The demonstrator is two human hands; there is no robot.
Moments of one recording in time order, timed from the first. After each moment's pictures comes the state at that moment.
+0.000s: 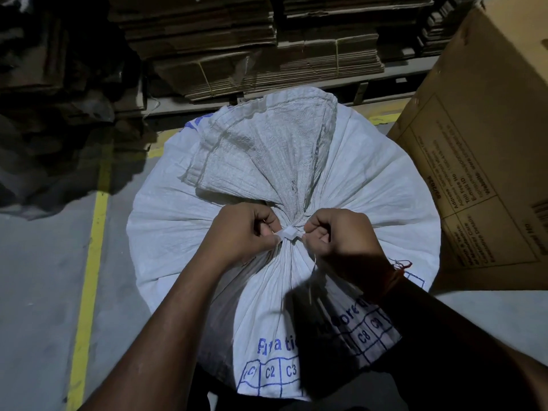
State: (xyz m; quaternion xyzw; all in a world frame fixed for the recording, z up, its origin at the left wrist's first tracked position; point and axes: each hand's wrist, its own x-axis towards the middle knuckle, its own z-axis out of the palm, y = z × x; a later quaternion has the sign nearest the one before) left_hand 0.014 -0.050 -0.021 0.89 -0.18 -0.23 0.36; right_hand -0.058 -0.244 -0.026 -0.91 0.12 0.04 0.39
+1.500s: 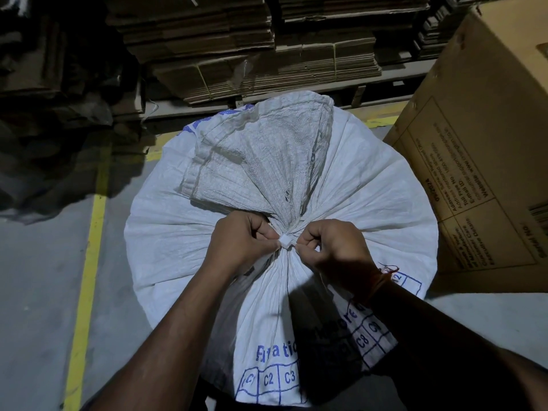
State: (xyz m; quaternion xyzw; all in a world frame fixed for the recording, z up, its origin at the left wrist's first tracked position) left_hand 0.005 -0.055 -0.034 0.88 -0.03 -0.25 0.40; right_hand -0.056 -0.239 -0.046 -0.93 0.10 0.07 0.34
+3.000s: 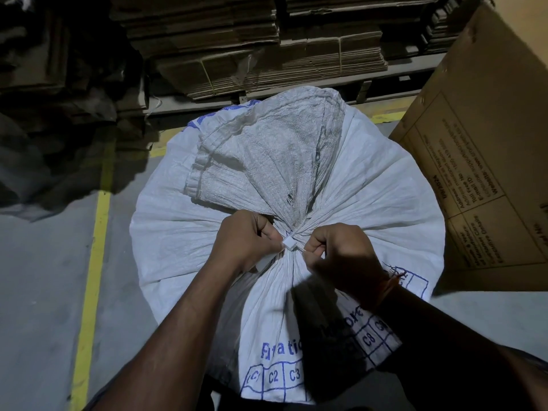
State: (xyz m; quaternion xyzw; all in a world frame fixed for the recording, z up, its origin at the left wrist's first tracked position) left_hand 0.007 -0.053 -0.036 0.88 -0.04 -0.27 0.38; right_hand -0.066 -0.234 -0.061 -0.96 0.06 0.00 0.27
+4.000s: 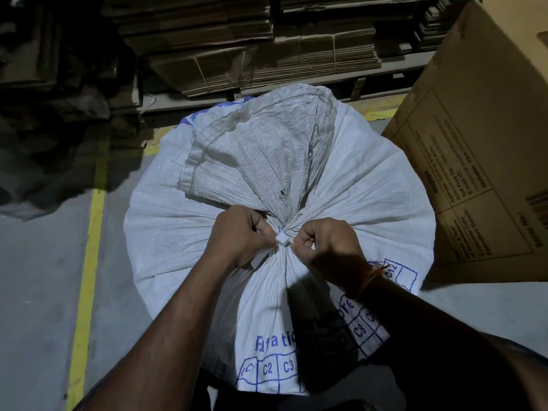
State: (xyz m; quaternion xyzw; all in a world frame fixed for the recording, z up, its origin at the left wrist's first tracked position) left_hand 0.005 -0.056 -0.032 0.90 -0.04 -0.26 0.35; right_hand -0.062 -0.230 -0.051 -0.93 0.10 0.09 0.34
